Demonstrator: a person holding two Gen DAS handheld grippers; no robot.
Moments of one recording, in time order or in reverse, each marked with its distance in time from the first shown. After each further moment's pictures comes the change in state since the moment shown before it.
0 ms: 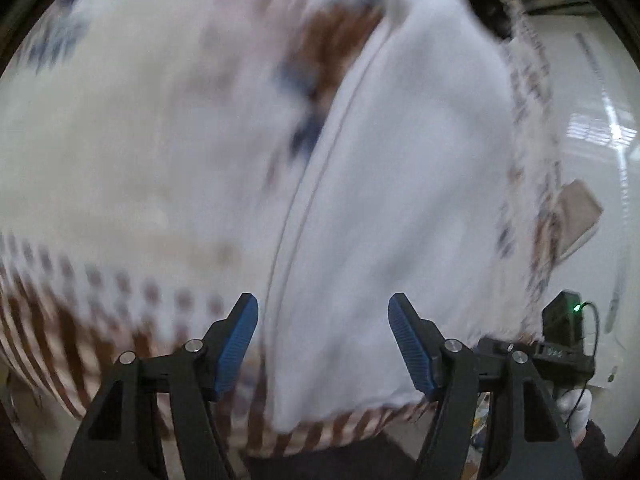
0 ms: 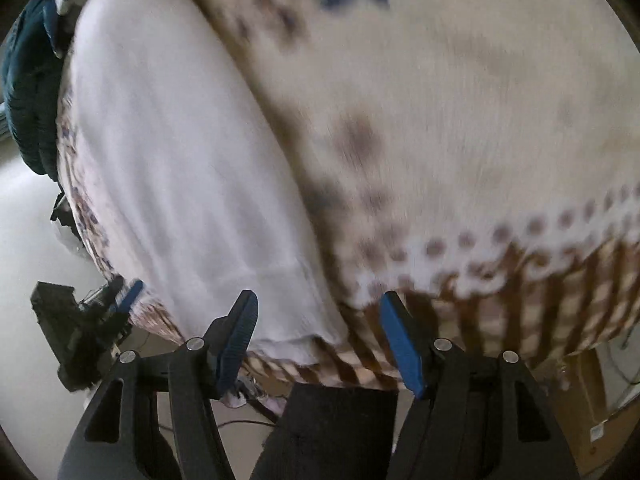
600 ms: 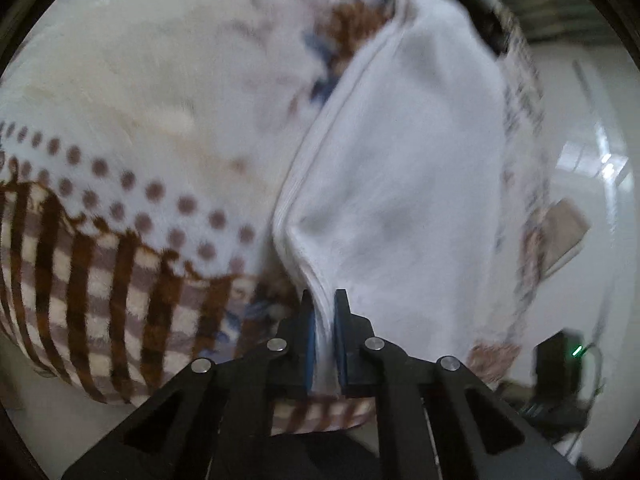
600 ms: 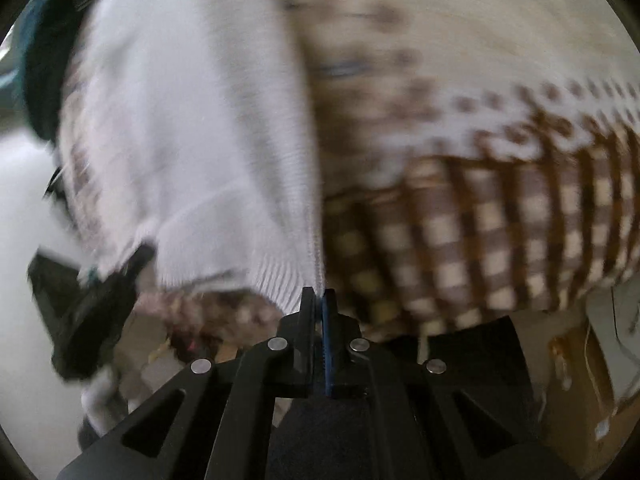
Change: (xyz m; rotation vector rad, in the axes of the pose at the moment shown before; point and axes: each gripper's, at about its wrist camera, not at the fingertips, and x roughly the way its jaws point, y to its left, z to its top) left arm -0.022 0.019 -0.043 -0.079 -0.127 -0.105; right arm 0.028 0.032 -0.094 -0.094 -0.020 -0.027
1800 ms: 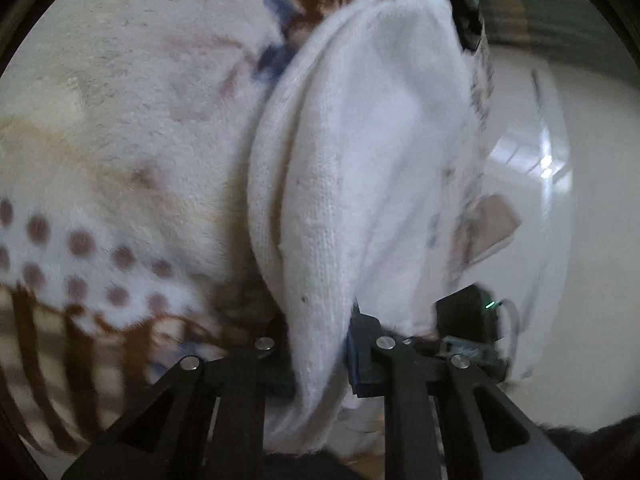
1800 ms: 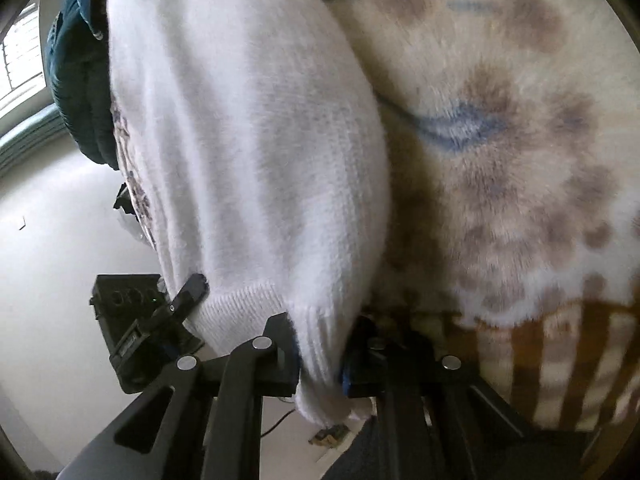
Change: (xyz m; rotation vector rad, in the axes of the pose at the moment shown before) left arm 0.043 0.016 0.039 -0.058 0.157 -0.340; right arm 0.091 0.028 0.057 0.069 0.014 0.325
